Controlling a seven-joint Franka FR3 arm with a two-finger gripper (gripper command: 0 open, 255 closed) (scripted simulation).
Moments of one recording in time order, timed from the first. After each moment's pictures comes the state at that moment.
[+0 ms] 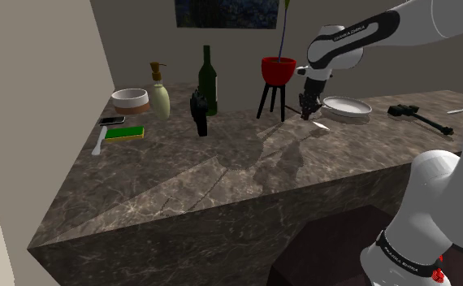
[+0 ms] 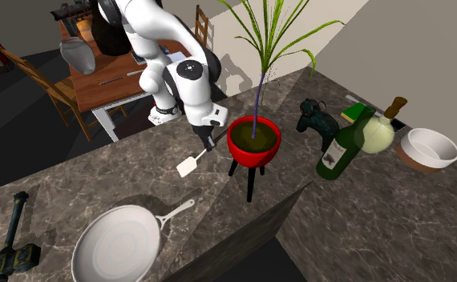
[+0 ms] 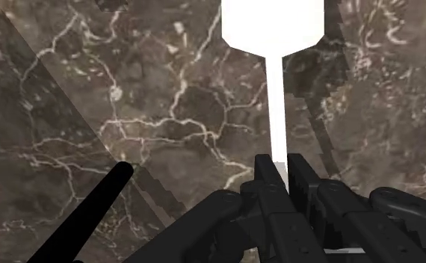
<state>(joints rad) 0.40 -0.13 -0.85 -2.14 -0.03 2.05 -1.53</state>
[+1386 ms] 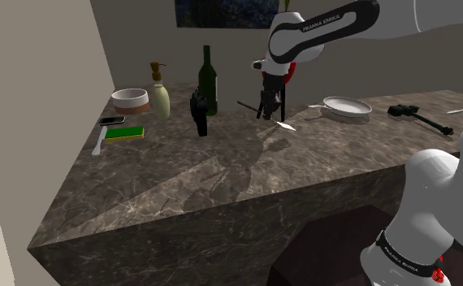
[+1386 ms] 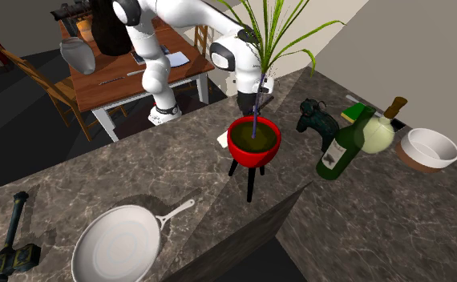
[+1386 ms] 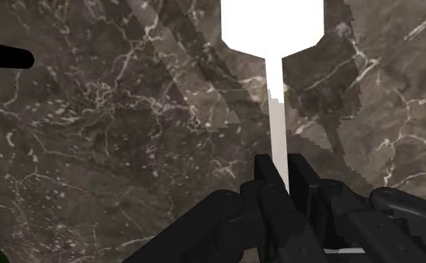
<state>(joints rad) 0.55 -0.07 -0.64 -2.03 0.02 2.00 -1.19</state>
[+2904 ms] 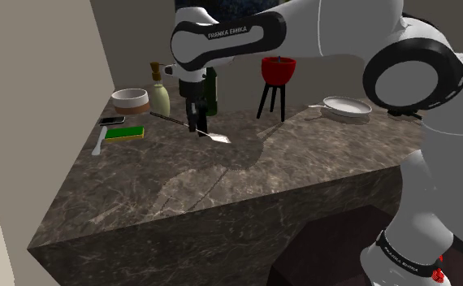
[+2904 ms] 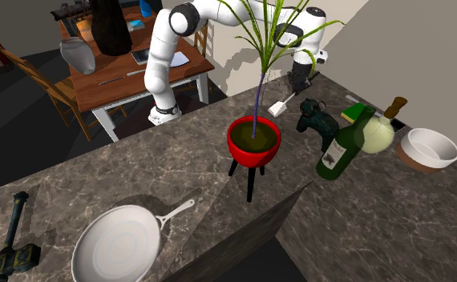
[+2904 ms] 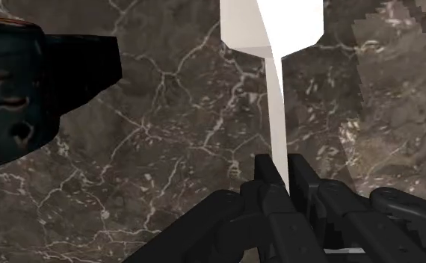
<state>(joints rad) 0.69 0.44 -0.45 -1.40 0.24 1.84 -0.88</state>
